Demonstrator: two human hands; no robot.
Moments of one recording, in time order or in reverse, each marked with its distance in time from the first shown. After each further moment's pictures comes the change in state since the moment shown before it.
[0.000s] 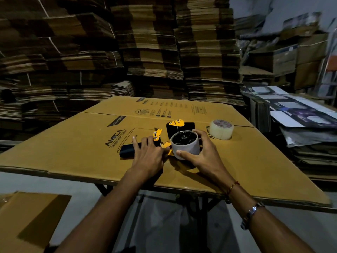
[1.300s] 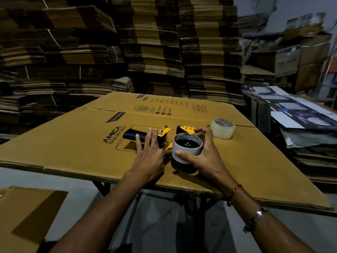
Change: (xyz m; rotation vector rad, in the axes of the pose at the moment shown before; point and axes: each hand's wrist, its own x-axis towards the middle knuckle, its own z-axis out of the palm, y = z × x) left_hand -0.009 0.006 0.001 -0.052 -0.047 0.065; right_hand -0.005 -0.008 0.000 0.037 -0.021 0.022
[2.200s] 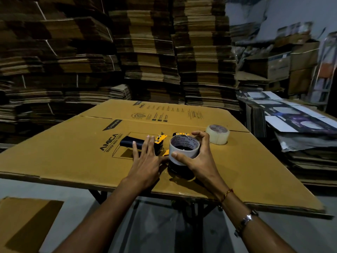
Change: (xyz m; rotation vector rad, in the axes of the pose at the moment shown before) left_hand 0.003 -0.006 0.008 0.002 0.031 0.025; right_hand 0.004 0.002 0.006 0.116 0.092 -0.059
